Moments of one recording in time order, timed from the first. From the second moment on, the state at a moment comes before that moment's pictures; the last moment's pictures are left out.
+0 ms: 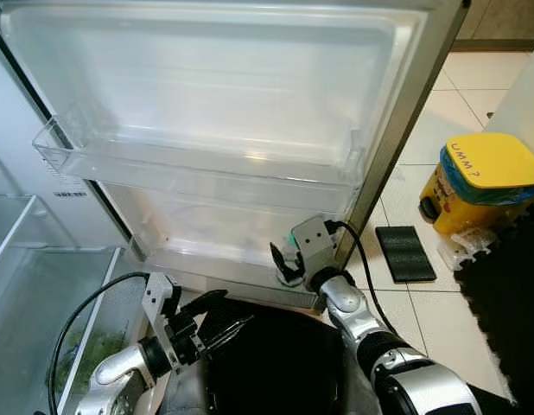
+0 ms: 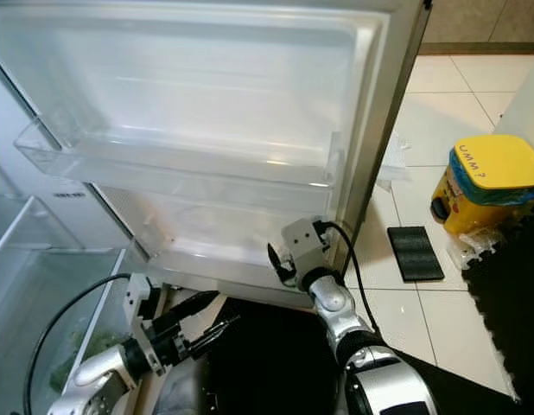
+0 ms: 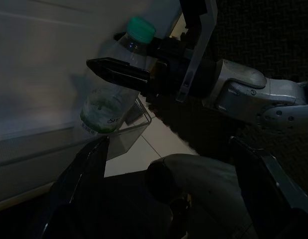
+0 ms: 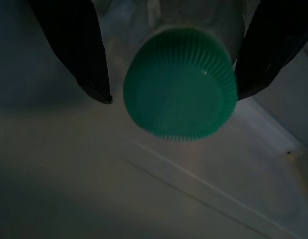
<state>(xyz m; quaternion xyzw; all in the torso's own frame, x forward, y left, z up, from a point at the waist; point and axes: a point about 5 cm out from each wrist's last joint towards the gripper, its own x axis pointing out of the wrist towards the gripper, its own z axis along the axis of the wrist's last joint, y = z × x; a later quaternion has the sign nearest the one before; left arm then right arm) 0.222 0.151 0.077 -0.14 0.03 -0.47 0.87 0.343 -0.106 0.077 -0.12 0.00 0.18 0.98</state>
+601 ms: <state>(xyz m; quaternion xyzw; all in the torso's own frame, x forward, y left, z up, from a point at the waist) 0.229 0.145 0.083 -0.15 0.02 -0.49 0.86 0.325 -0.131 0.080 -0.05 -0.06 0.24 0.97</state>
